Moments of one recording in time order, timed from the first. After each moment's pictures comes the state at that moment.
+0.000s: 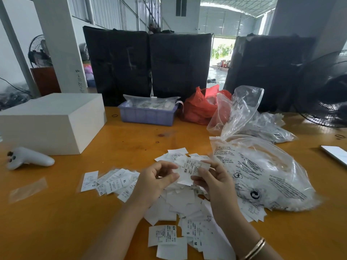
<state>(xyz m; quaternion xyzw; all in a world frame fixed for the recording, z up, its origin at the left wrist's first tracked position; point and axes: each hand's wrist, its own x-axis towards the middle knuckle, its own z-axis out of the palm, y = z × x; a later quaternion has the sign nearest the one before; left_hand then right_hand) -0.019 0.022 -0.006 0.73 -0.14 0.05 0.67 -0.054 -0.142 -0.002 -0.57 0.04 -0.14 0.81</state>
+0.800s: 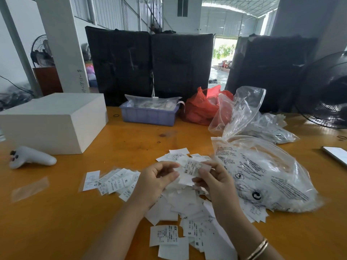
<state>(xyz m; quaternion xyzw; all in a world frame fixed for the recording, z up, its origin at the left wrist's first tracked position) -0.017 0.023 -0.006 0.69 -0.13 0.01 0.71 -0.053 -0.143 -0.003 -0.60 0.02 -0.13 0.79</state>
